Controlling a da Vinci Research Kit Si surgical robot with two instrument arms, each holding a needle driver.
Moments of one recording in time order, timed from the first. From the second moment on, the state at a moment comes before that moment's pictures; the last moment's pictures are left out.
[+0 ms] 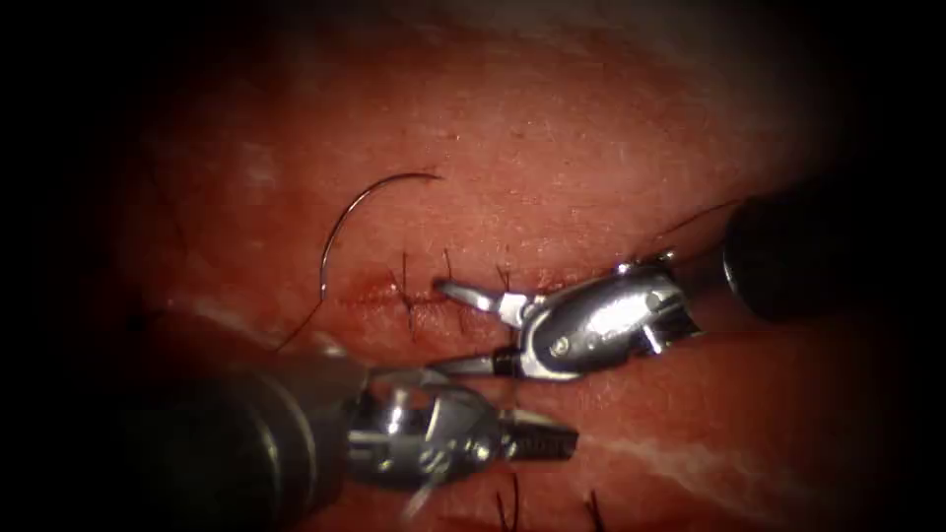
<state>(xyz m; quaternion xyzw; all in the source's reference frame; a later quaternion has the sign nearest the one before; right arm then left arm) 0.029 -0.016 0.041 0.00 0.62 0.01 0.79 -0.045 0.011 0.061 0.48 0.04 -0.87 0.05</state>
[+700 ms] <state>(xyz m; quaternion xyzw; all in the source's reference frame) 0.026 -0.019 0.037 0.03 0.60 -0.02 0.80 -0.041 0.012 0.058 0.49 0.04 -0.87 0.05</state>
